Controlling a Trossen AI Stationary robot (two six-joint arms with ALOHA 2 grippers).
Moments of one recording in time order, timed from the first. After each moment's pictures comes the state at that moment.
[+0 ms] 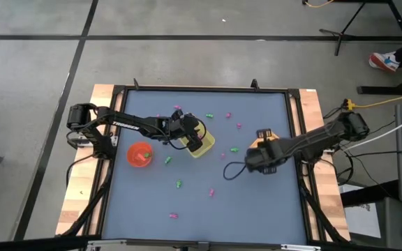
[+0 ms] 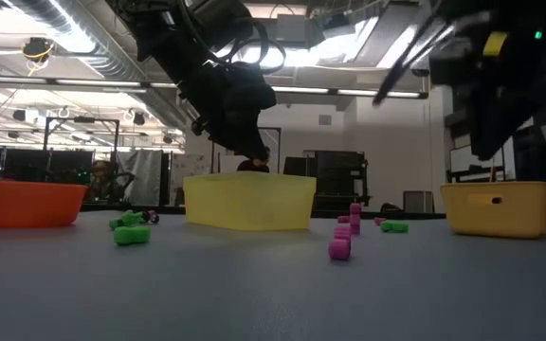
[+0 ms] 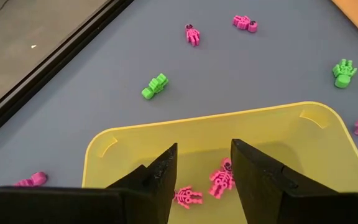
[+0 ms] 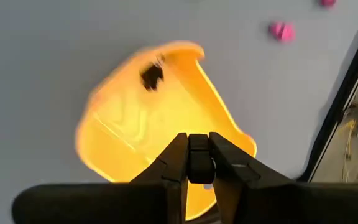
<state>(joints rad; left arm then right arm) 0.11 1.65 0.96 -0.10 -0.43 -0.28 0.30 1.45 0.99 -1.23 0.41 0.15</state>
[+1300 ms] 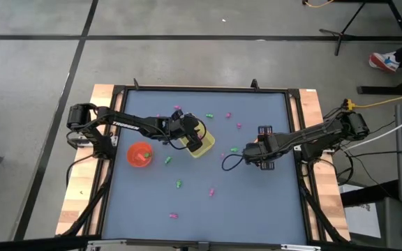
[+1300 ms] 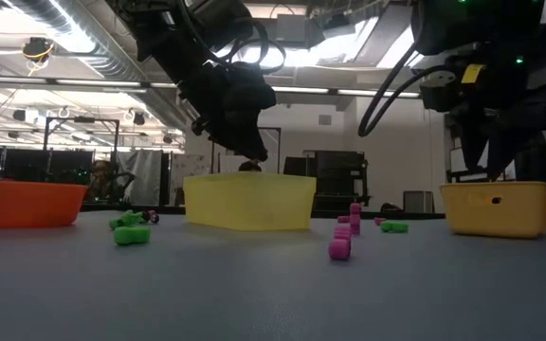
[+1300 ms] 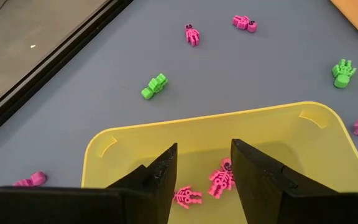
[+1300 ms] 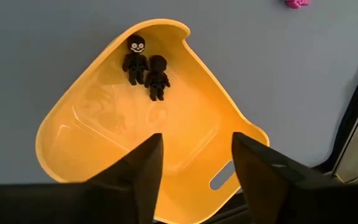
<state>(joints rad) 0.11 1.65 0.96 -0.10 -0.43 -0.28 0.20 1.45 0.94 -1.18 0.37 0.16</state>
